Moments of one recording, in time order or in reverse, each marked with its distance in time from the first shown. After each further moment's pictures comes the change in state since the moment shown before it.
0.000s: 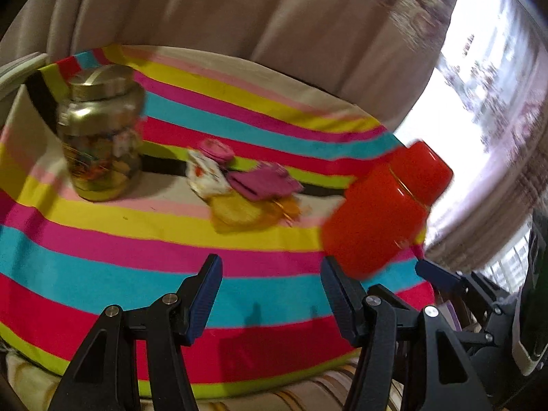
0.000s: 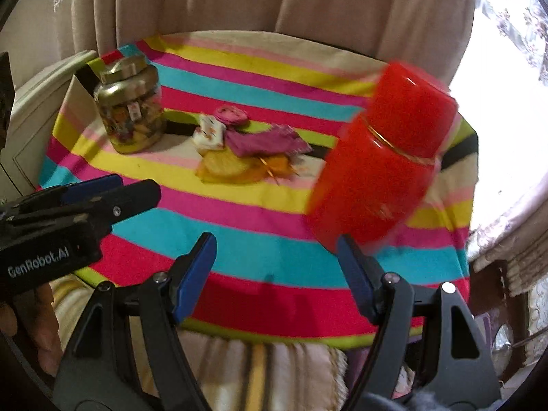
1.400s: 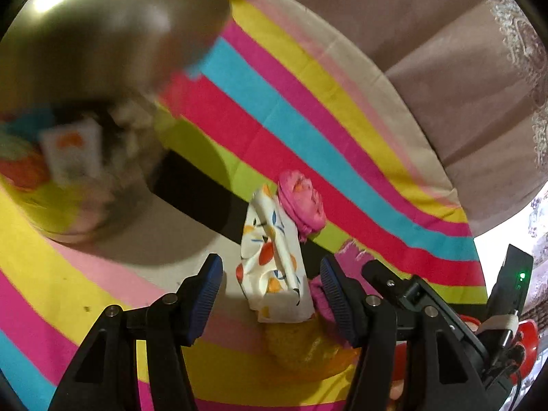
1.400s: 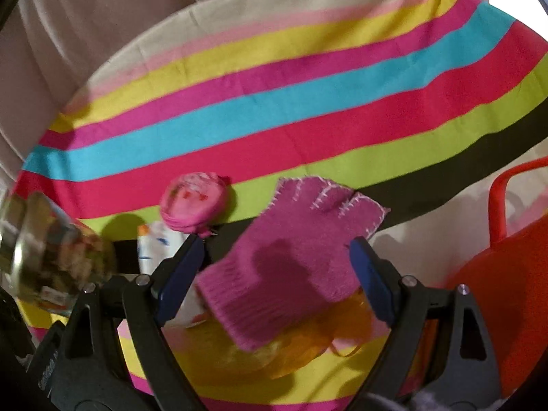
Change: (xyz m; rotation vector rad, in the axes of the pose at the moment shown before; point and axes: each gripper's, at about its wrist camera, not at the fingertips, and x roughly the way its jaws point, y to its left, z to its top) left arm 0.177 0.102 0.075 -0.419 0.021 0.064; right arm 0.242 -0.023 0.115 0.449 0.133 0.077
